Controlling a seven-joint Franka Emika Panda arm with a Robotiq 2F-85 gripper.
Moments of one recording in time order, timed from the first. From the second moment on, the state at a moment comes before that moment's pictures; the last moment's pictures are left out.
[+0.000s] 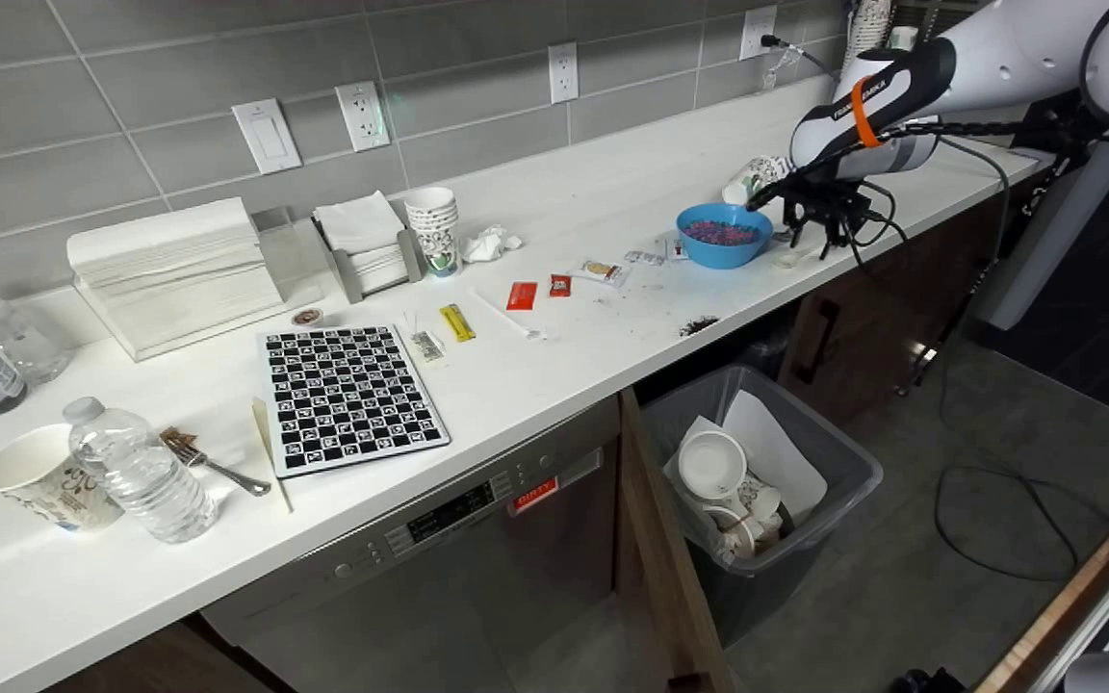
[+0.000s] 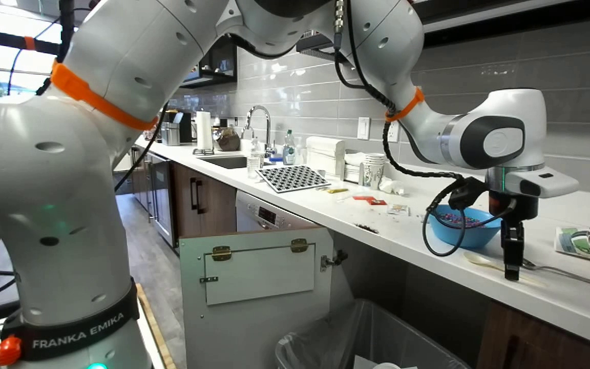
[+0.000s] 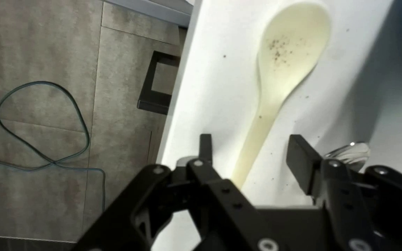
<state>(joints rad) -0.24 0.65 -0.24 -1.63 0.13 2.45 0.78</state>
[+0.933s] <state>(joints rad) -0.24 0.66 -0.24 -1.60 0.16 2.42 0.77</state>
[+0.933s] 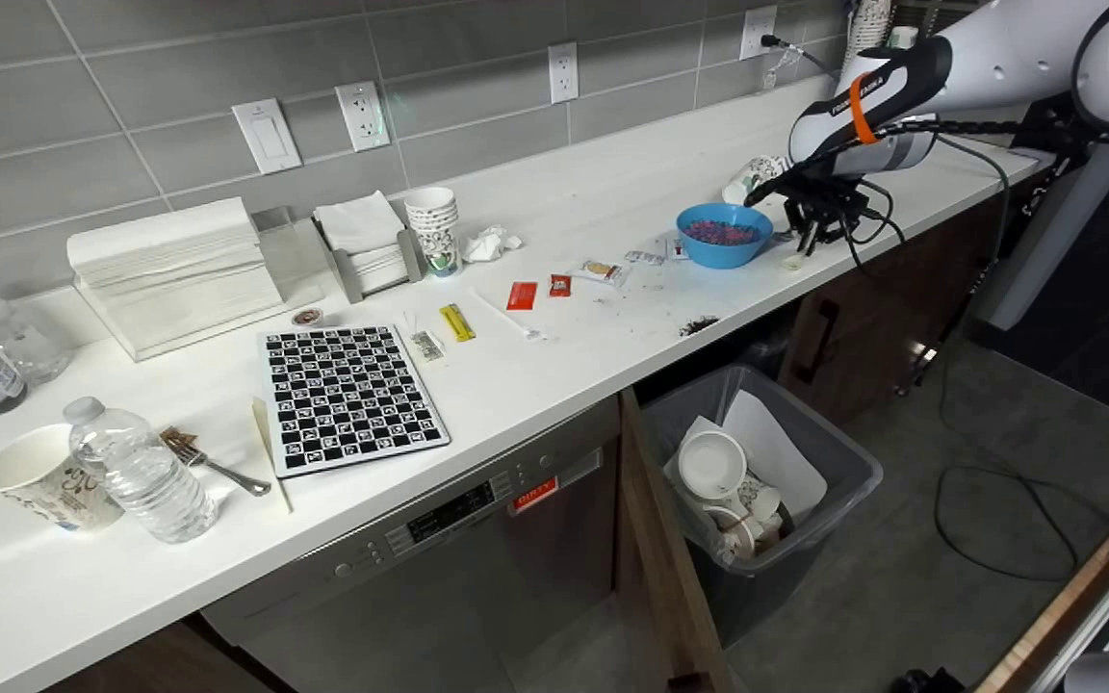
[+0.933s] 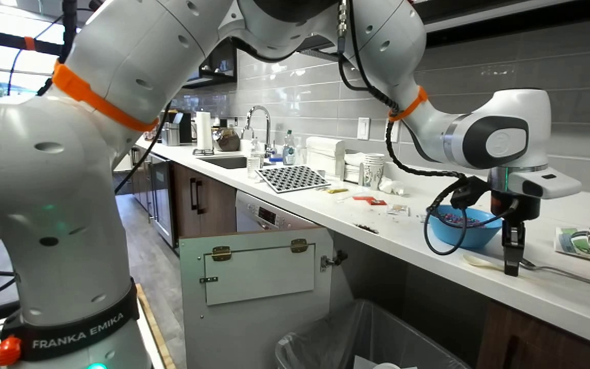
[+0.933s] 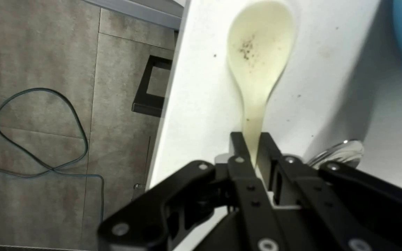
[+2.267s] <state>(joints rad) -0.11 0.30 -0.21 -1.95 0.11 2.88 0.64</state>
